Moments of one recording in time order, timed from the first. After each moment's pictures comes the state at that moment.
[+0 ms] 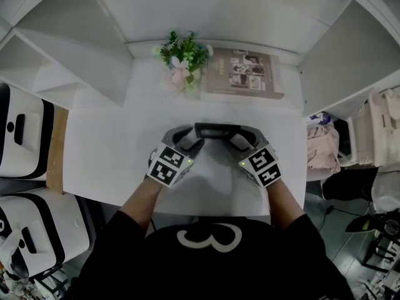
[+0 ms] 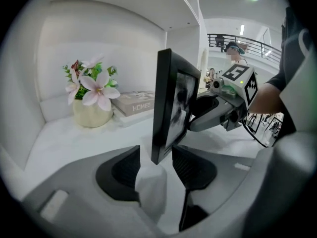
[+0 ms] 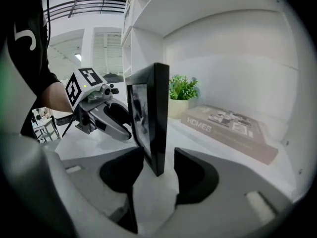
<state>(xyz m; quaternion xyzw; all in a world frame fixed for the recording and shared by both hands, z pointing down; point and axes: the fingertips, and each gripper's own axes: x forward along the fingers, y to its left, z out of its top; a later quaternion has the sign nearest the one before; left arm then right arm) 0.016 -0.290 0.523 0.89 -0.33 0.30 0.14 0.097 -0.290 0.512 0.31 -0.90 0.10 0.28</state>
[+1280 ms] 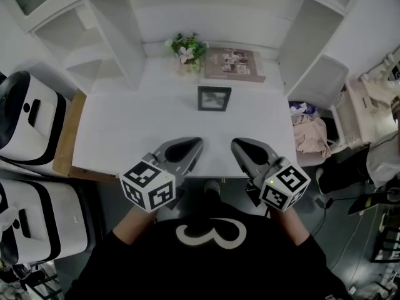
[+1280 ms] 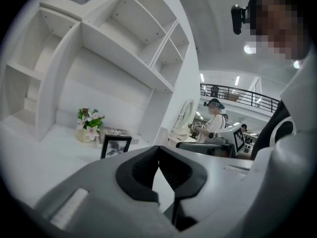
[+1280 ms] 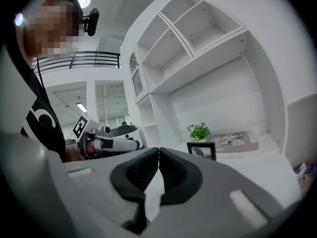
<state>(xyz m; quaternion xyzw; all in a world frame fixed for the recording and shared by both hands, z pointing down) 0.012 -0.081 0.306 0.92 -0.33 0.03 0.20 0.090 -0.075 0.311 0.35 -0.92 0.16 0.02</state>
